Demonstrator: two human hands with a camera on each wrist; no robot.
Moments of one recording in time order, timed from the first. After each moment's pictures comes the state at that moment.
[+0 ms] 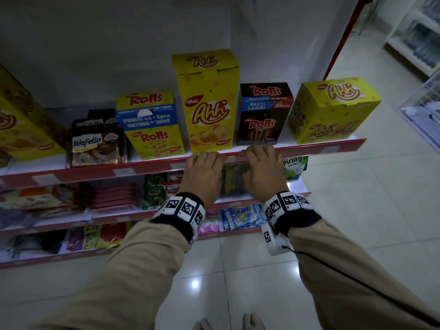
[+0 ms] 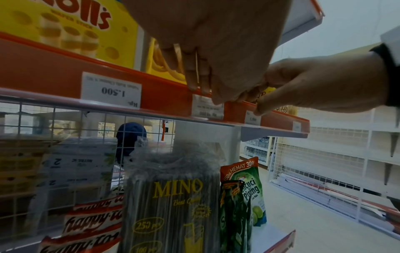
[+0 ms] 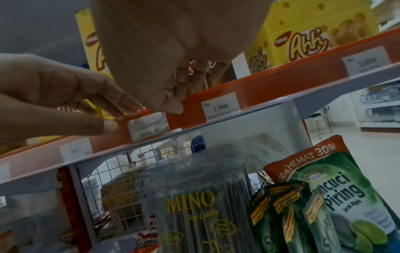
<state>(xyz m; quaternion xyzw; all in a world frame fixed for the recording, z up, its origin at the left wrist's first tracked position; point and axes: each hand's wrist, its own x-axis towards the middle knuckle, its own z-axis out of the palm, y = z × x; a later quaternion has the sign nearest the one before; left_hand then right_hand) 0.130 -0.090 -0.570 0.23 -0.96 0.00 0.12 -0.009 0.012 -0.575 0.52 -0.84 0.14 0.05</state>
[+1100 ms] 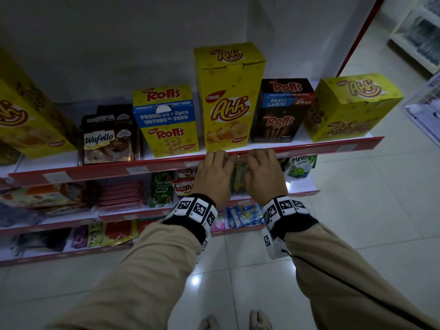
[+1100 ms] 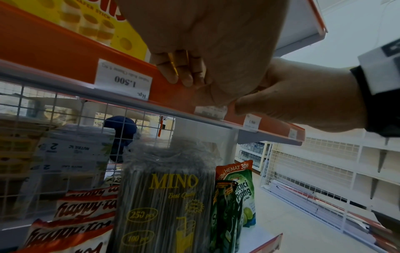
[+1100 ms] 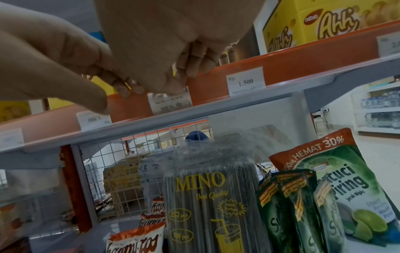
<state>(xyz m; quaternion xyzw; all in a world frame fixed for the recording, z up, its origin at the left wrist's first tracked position) 0.141 -0.100 -0.577 0.25 -0.96 -0.04 0.06 0.023 -0.009 -0.585 0.55 -0.81 0.20 0.09</state>
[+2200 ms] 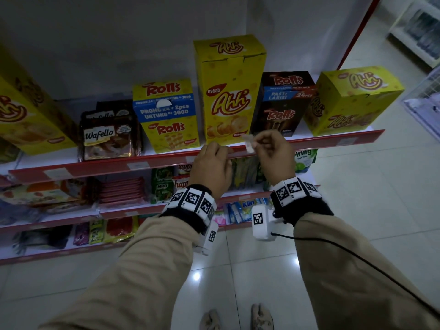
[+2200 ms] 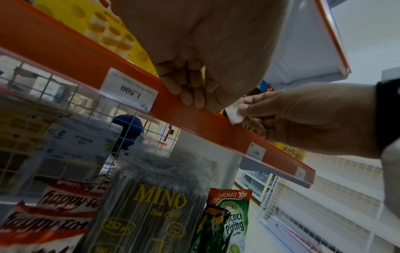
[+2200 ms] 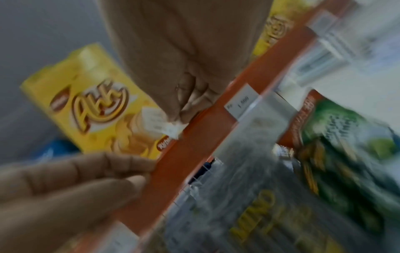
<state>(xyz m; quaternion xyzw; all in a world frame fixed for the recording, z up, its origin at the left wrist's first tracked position) 0.143 -0.111 -0.574 0.28 -0.94 -0.15 0.15 0.004 -0.018 -0.574 0.34 -0.76 0.56 -0.08</state>
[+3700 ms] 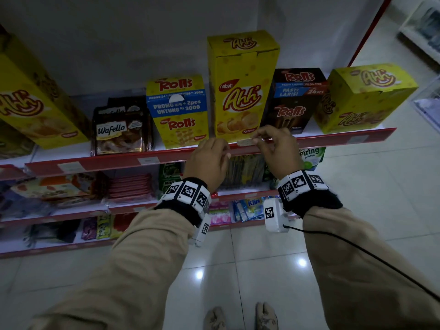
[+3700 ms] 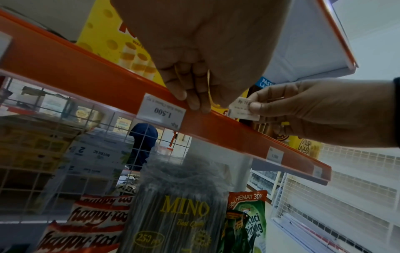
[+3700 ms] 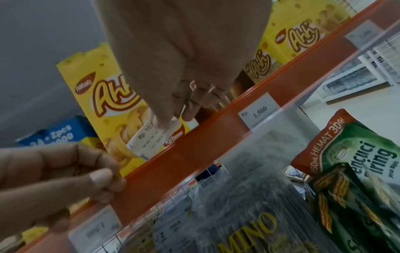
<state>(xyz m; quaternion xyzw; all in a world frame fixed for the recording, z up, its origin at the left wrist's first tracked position) 0.166 -0.126 -0.565 0.28 -0.93 -0.17 0.18 0.005 -0.023 -0.562 0.44 -0.79 0.42 -0.06</state>
